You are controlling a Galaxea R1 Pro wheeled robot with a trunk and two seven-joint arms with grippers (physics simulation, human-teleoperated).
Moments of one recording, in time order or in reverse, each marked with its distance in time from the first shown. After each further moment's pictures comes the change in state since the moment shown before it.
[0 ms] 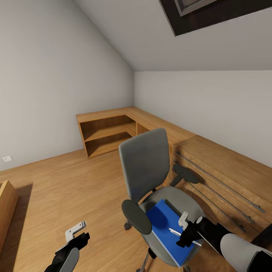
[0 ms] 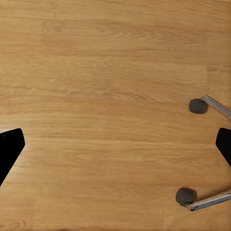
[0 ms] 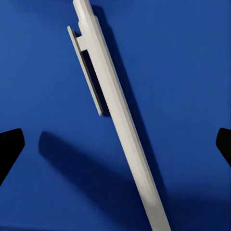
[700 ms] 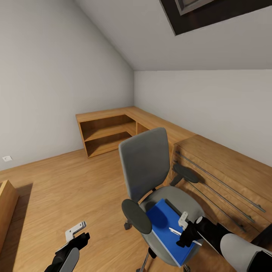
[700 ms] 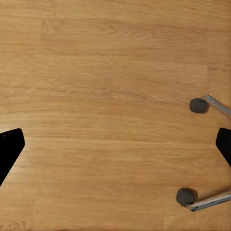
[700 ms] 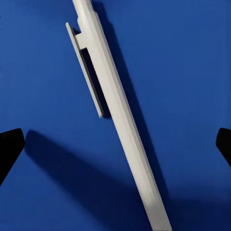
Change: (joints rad) left arm 0.000 0.000 -0.001 0.000 0.000 0.000 0.000; right arm 0.000 0.001 0.000 -0.001 0.000 0.000 -0.001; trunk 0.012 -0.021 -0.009
